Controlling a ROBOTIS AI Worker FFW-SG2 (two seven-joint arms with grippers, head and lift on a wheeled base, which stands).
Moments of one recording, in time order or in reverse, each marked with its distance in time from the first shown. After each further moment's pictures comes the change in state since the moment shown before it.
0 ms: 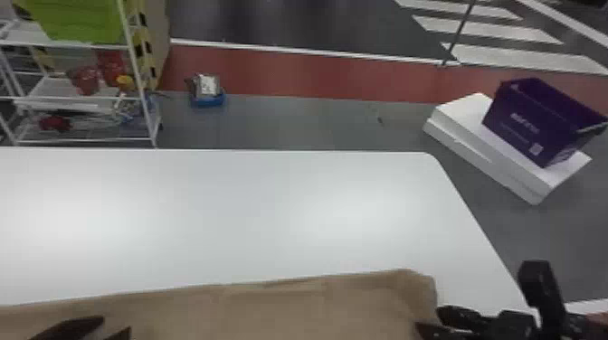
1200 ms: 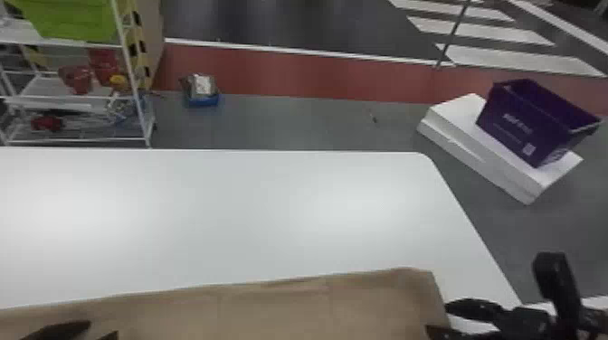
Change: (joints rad) left arm 0.007 0.001 0.014 -0.011 -0.007 0.005 -0.007; right arm 0.009 -0.003 -0.058 -0.081 -0.007 0.119 0.012
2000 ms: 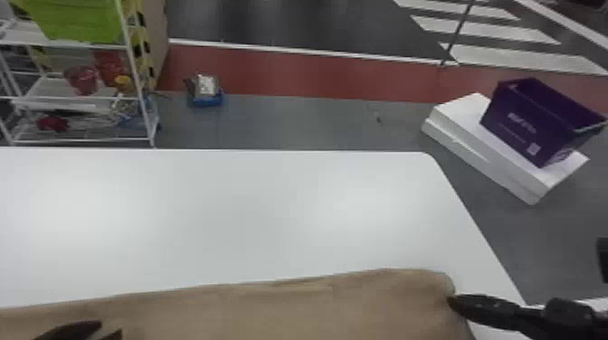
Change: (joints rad) left arm -0.007 0.002 -0.003 0.016 -0.018 -0.001 -0.015; right arm -0.045 -0.003 -0.158 -0.059 -0.208 0.220 0.071
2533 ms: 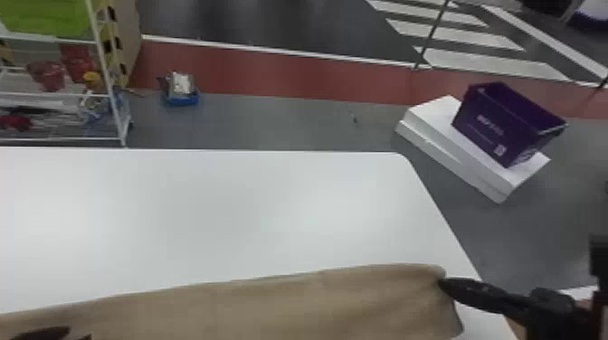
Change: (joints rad) left arm -0.008 0.000 -0.009 0.000 -0.002 -0.001 0.000; right arm -0.026 0.005 -0.085 0.109 -0.087 -0.106 -0.017
